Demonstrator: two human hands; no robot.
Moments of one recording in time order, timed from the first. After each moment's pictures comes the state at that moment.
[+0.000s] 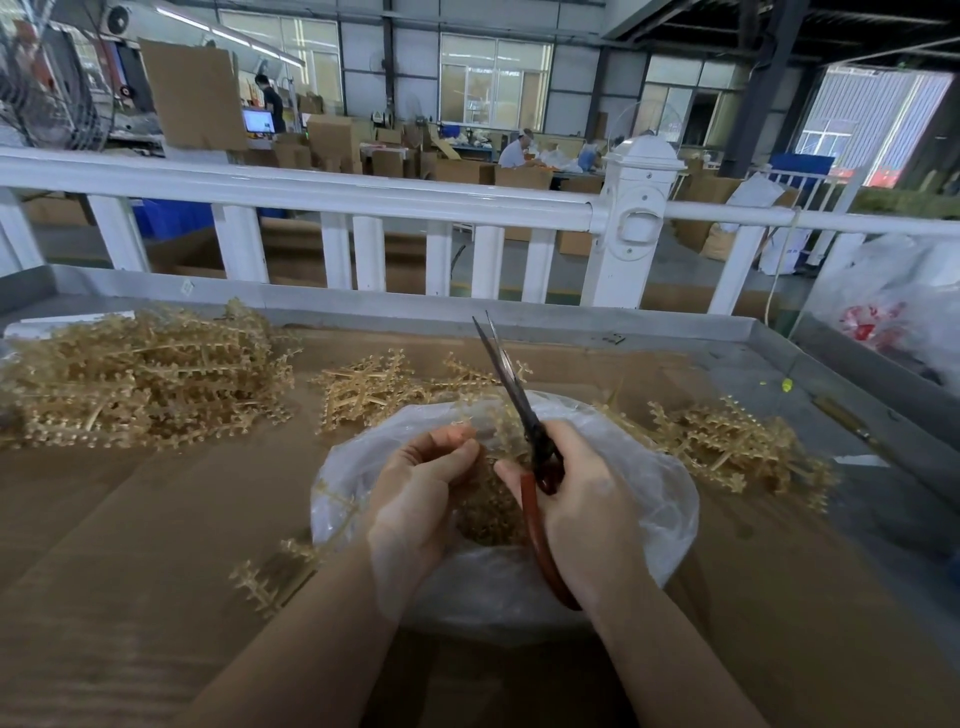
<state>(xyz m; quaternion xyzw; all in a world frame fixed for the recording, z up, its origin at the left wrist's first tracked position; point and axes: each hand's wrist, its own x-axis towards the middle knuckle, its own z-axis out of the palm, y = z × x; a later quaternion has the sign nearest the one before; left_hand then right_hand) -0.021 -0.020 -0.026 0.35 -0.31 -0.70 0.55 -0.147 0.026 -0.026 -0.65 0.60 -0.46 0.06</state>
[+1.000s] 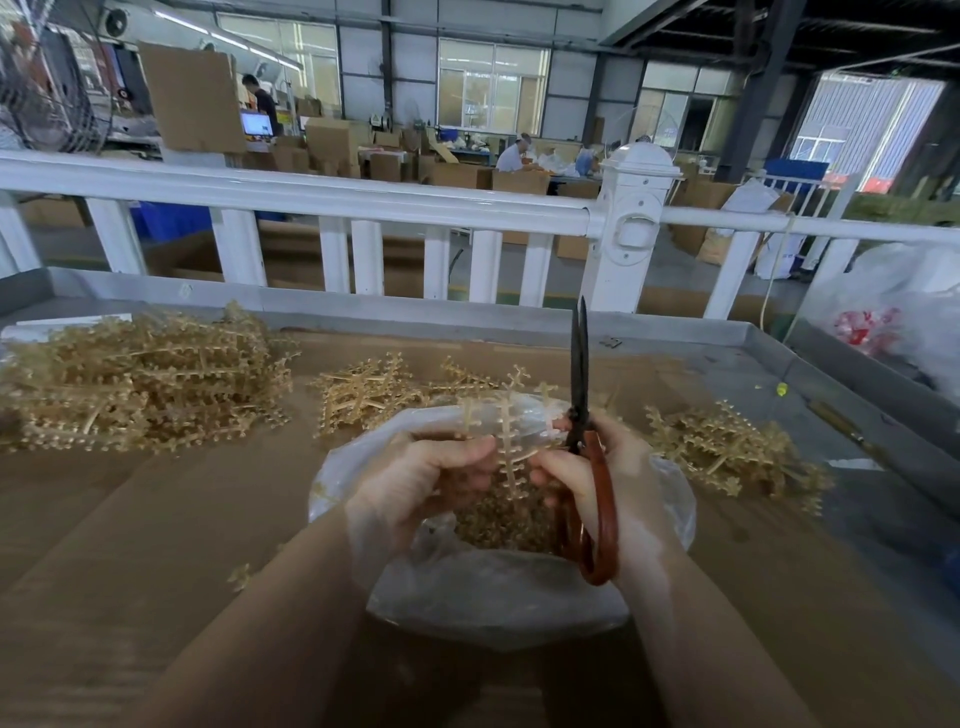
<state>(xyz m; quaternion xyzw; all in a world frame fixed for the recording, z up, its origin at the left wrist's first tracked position) -0.004 -0.025 -0.004 0.43 -0.46 -0.67 0.40 -0.161 0.021 0.003 -0.45 0.53 -0.61 0.38</state>
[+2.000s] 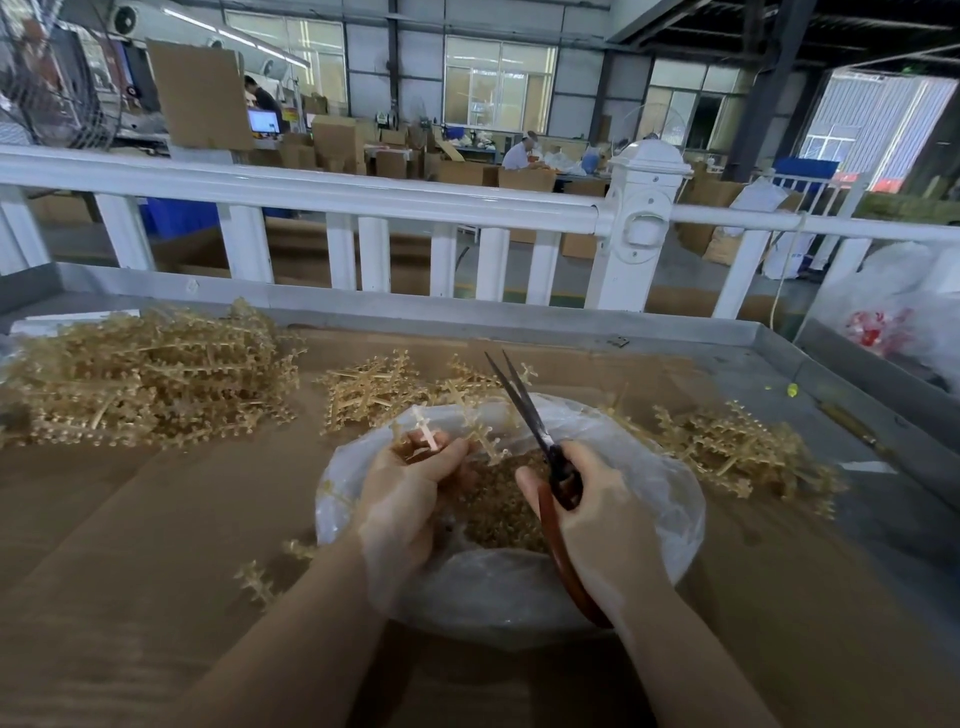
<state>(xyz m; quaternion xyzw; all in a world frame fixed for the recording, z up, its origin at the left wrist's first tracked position) -0.008 -0.026 -0.027 0.42 -0.27 -0.68 0.54 -0.159 0.026 -0.035 -0.62 0.65 -0.42 0.10</state>
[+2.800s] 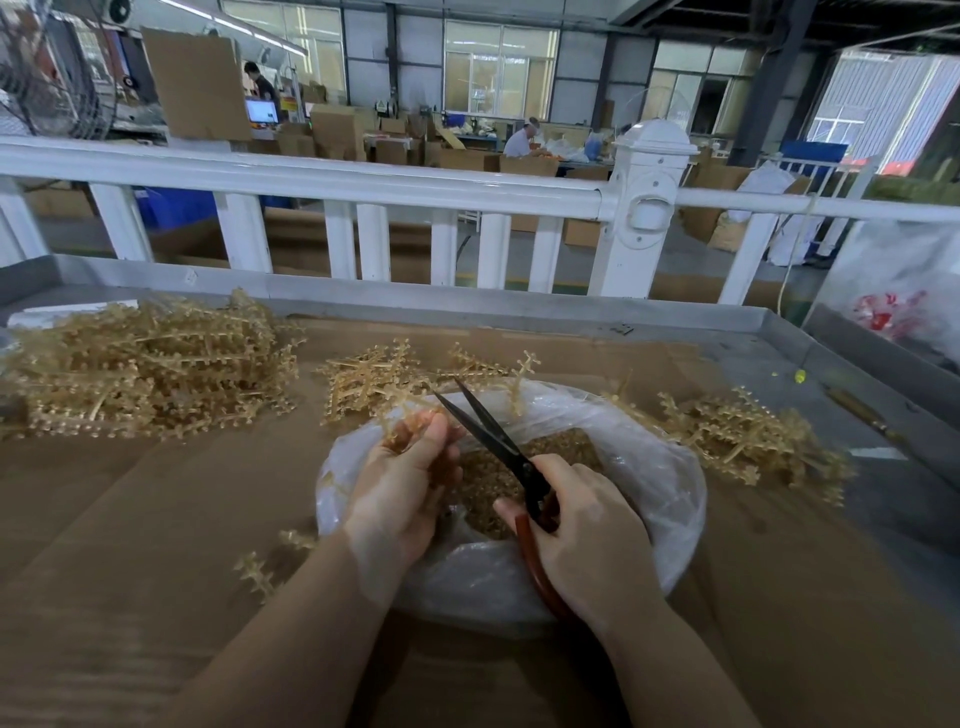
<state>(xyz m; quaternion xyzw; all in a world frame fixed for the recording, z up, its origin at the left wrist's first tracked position) -0.004 -0.032 -0.038 0.36 -0.26 -0.69 0.57 -0.153 0.031 -0.053 -0.69 0.64 -0.34 -0.02</state>
